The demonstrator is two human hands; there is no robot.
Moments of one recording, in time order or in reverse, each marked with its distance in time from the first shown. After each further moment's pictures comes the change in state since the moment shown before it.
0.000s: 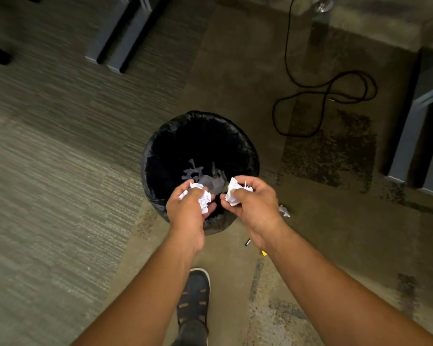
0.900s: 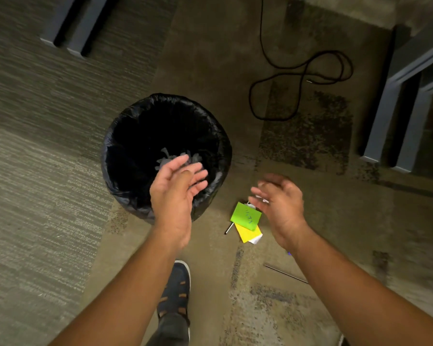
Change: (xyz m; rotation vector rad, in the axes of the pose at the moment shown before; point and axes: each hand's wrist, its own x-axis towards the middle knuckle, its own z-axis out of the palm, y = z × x) left_hand -0.014 -0.028 0.027 -0.105 -0.294 0.256; right_hand 0.026 0.009 -0.117 0.052 0.201 -0.082
